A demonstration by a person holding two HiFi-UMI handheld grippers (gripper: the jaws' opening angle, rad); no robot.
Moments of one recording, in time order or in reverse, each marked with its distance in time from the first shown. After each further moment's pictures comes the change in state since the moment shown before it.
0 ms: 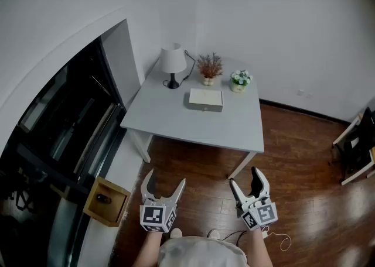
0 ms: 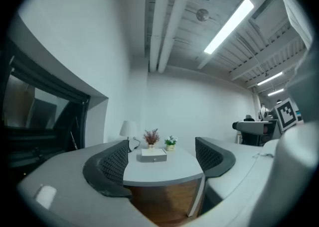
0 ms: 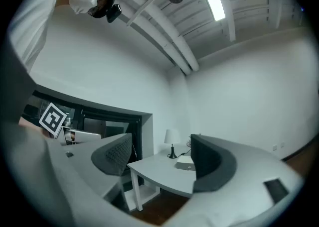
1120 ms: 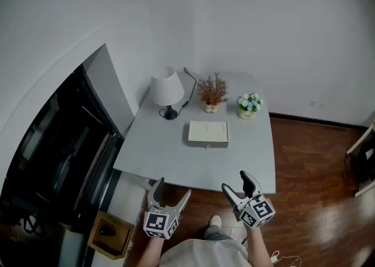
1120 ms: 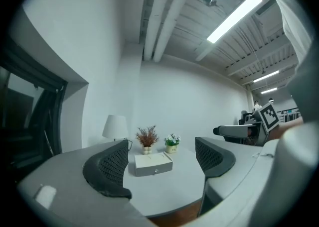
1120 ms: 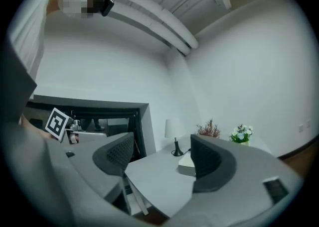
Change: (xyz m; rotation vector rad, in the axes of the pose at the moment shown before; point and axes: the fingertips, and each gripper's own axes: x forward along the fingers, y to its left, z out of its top) left arm 0.239 0.058 -0.027 0.031 0.056 -0.103; right arm 0.237 -0.105 -0.079 0.136 0.104 0.160
